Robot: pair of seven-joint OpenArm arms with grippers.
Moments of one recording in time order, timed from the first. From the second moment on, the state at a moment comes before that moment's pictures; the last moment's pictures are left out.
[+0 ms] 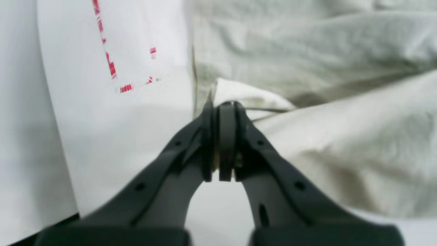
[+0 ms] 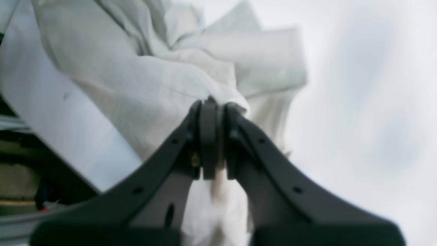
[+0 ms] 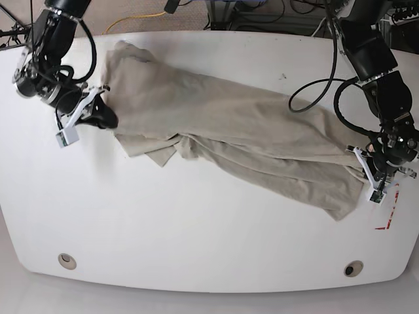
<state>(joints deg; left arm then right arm) -16.3 -15.1 -25.0 90.5 1.3 -43.2 60.2 -7.3 16.9 32.0 99.6 57.3 41.0 -75.6</state>
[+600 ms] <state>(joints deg) -29.4 -8.7 -25.3 97.2 1.7 -43.3 66.8 19.6 28.2 22.4 84.8 51.8 41.0 -75.8</state>
